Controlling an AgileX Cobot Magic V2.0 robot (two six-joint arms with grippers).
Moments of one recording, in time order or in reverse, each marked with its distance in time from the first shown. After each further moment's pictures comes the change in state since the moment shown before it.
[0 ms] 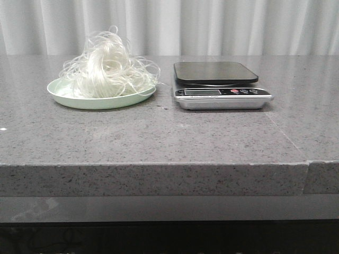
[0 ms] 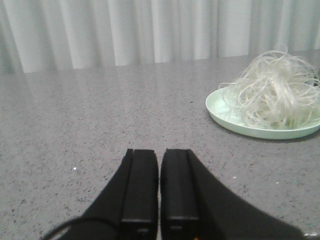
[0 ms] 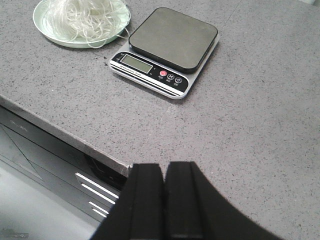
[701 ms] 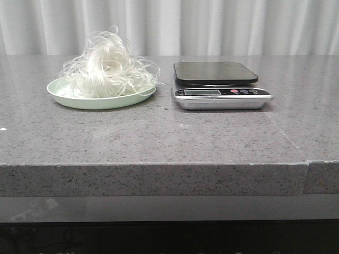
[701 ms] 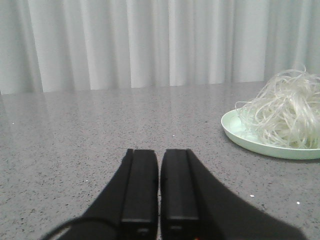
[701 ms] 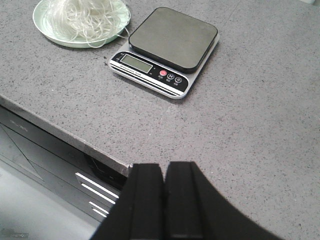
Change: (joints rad) left arm 0.022 -0.039 0.103 -0.014 -0.172 0.000; right arm 0.000 0.000 0.000 0.000 0.000 0.000
